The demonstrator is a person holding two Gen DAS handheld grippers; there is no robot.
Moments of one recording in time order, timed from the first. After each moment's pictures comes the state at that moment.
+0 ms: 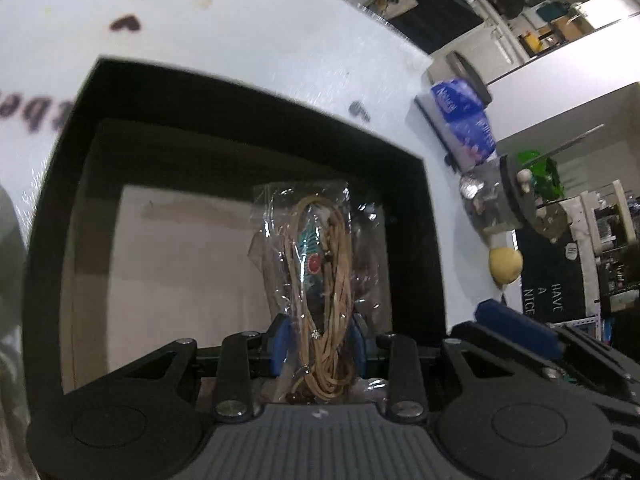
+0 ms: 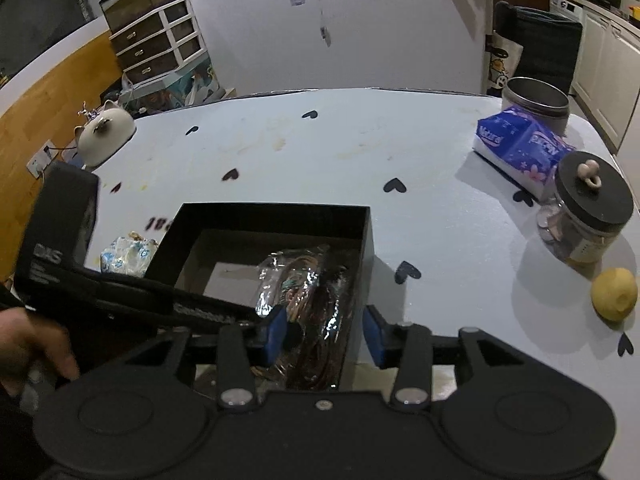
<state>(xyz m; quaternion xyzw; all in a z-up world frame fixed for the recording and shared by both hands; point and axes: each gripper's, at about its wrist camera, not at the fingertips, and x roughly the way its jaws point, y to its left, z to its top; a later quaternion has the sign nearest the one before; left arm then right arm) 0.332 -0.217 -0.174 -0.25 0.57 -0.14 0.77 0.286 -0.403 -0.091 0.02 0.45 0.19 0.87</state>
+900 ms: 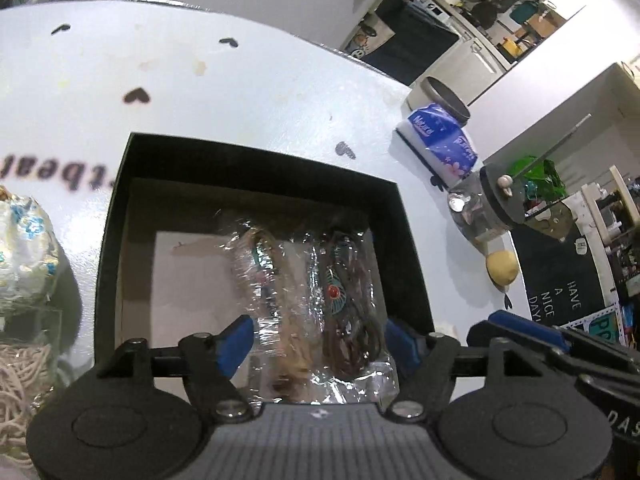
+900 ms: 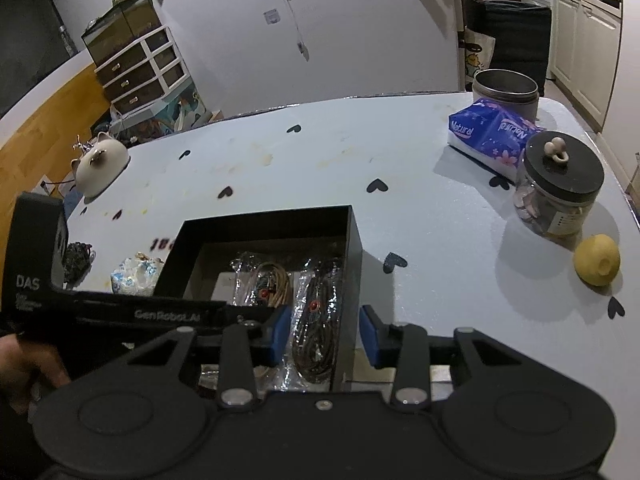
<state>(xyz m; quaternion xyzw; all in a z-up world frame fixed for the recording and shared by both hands) 0.306 -0.215 -0.138 -0.19 0.52 -0.14 0.82 0.264 -0.421 -0.080 0.07 0.44 0.16 0.88</state>
